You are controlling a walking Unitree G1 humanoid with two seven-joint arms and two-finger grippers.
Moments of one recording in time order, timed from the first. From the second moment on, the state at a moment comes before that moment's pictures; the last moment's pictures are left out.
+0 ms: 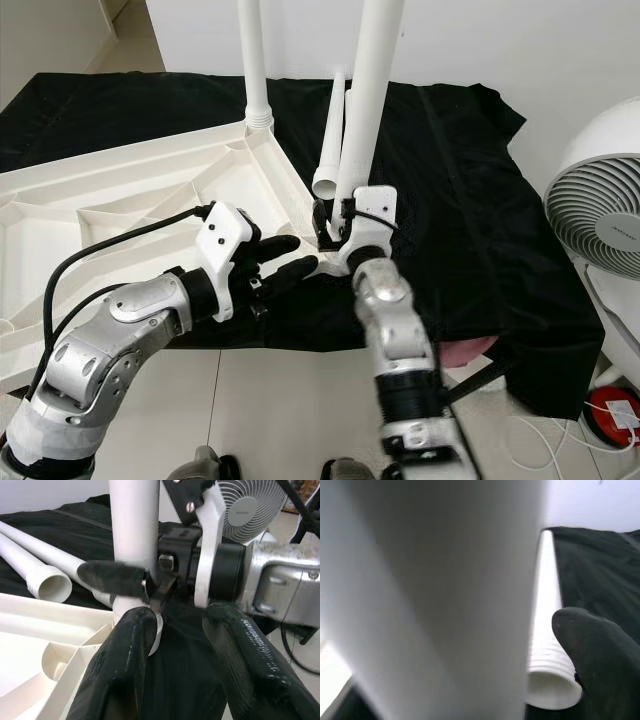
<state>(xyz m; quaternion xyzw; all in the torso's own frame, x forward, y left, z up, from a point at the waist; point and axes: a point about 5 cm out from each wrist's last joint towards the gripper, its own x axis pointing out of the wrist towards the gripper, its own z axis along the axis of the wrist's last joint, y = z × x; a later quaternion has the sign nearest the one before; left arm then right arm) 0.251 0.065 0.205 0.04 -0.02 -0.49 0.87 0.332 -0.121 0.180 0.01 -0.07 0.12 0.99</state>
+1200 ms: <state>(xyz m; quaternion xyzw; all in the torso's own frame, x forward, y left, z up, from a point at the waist) 0.250 0.066 0.206 0.05 -0.02 -0.49 0.87 0.344 -0.138 0.169 -0.08 -0.02 0.40 0.91</state>
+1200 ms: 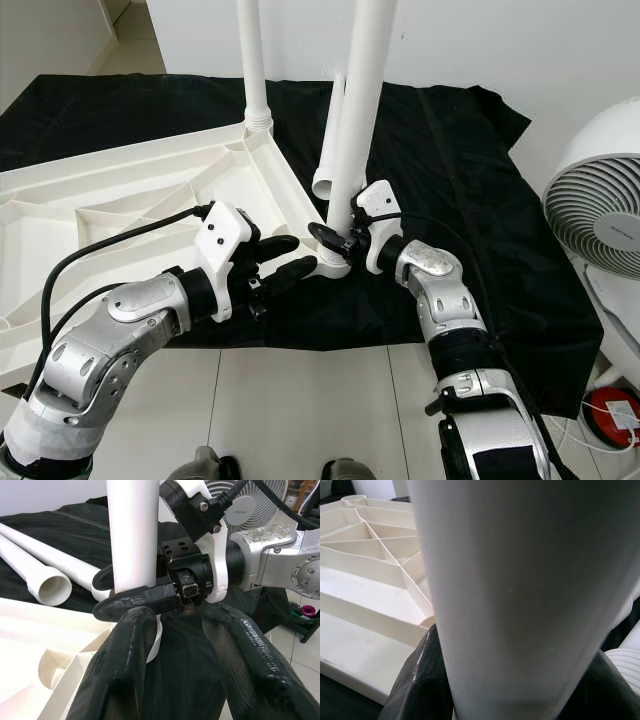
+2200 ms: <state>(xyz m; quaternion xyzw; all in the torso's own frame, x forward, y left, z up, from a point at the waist) 0.248 0.062 0.204 0.05 -0.02 -0.50 0.87 0.328 -0.110 0.165 0.01 -0.04 0.11 0.99</state>
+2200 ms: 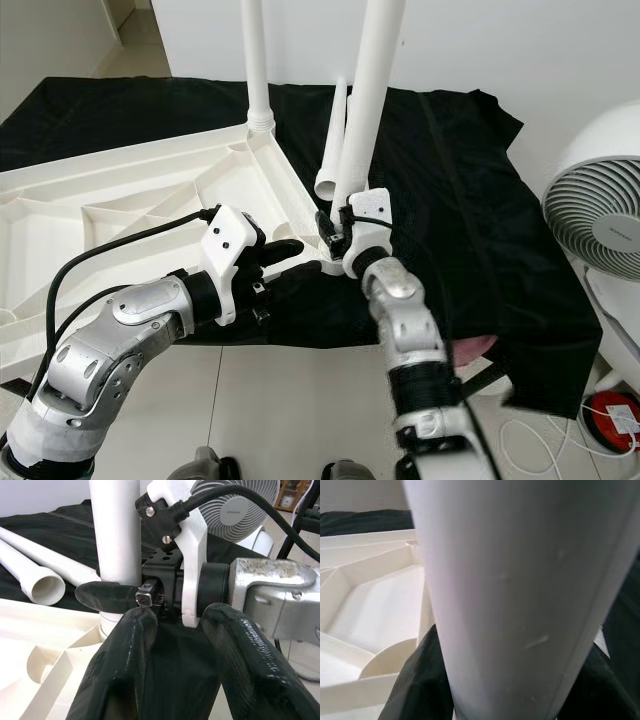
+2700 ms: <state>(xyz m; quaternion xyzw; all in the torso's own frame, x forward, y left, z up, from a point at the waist) 0.247 0.061 0.203 0.04 -0.02 -0.50 0.86 0.316 -0.094 0.168 0.03 -0.03 0.03 1.00</state>
